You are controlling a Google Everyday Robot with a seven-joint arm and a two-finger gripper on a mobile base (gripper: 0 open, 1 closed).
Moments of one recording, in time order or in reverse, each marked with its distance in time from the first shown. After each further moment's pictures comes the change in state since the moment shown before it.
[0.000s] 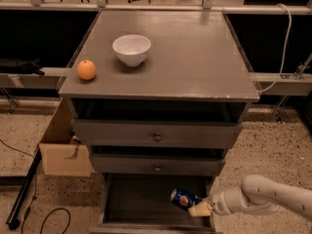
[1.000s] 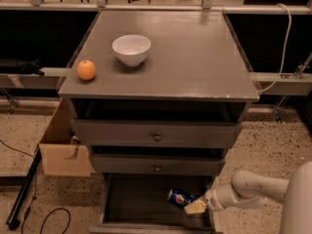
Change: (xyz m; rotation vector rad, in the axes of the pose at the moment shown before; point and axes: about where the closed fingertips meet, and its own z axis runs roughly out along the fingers) arm 0.004 -0.027 0.036 0.006 0.064 0.041
